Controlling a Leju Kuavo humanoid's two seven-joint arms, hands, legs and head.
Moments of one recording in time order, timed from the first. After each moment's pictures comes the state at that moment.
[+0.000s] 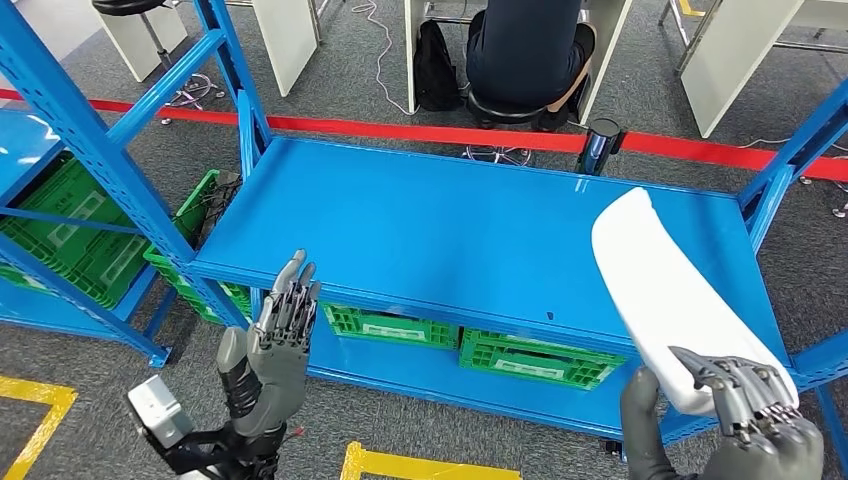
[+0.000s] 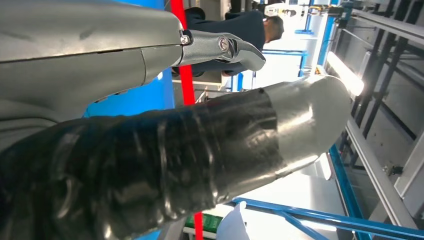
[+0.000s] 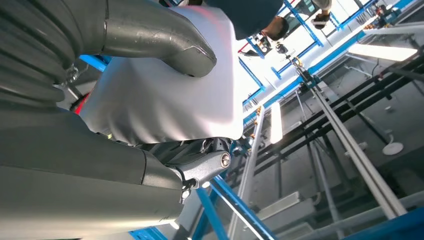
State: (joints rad) left arm -0.04 0.08 -0.68 -1.75 0.12 0.15 -0.56; right arm 0.08 -0.44 0.75 -2.51 1.54 -0.69 0.49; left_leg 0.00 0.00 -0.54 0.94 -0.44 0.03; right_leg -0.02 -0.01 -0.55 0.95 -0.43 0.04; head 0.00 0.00
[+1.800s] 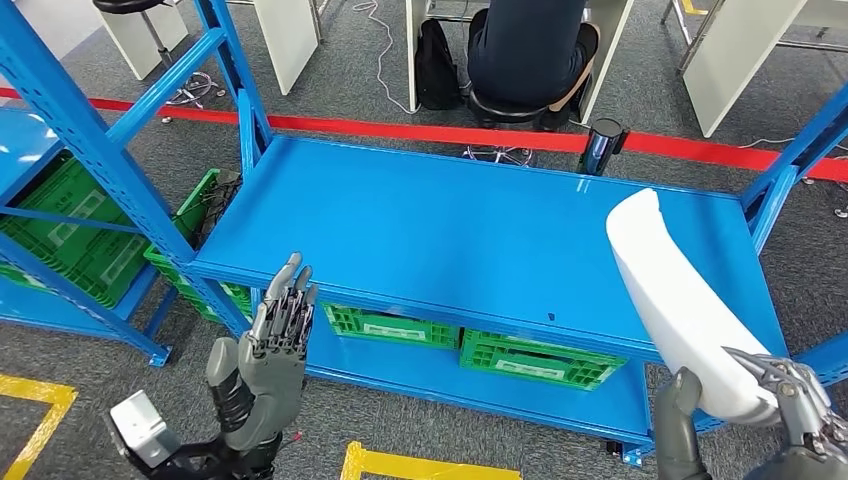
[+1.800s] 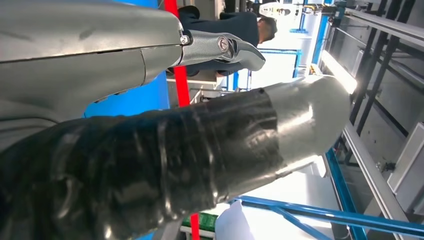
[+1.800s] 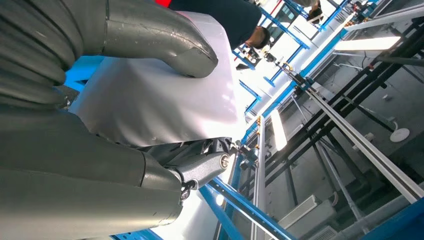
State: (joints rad) left arm -0.03 0.10 -0.71 -1.80 0.11 0.19 -0.55; right arm 0.29 -0.16 0.47 -2.56 1.16 -0.69 0.02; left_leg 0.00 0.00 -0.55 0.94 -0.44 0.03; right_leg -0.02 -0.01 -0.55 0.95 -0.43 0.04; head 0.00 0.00
